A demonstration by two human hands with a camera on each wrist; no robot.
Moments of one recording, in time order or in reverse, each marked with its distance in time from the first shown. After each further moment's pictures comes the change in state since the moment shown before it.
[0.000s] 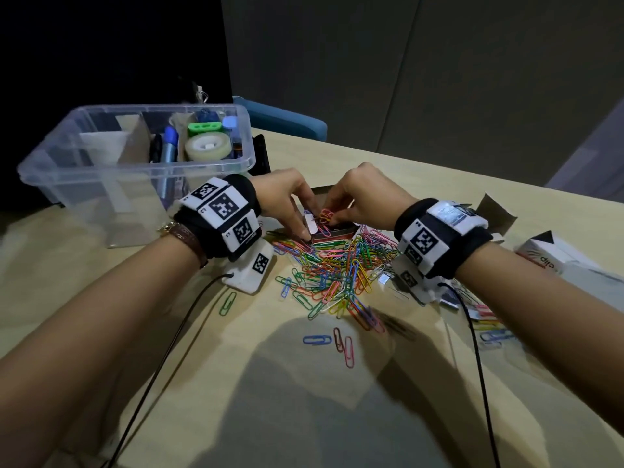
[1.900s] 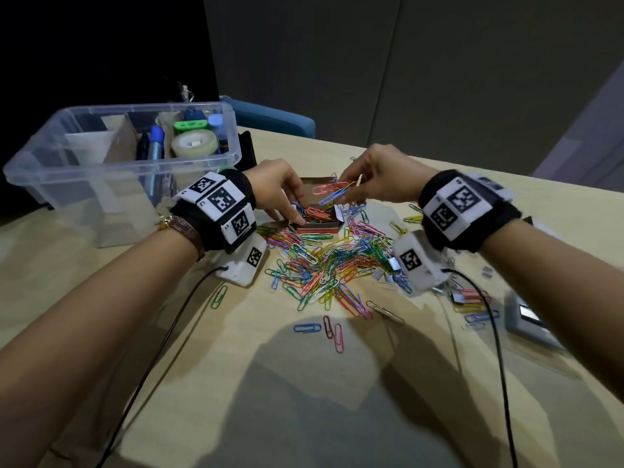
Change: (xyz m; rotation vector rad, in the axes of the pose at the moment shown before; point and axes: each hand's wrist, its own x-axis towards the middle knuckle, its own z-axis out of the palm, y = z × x) left_hand 0.007 0.002 0.006 -0.014 0.133 -0.011; right_hand -0.024 0.011 -0.037 0.229 -0.050 0.188
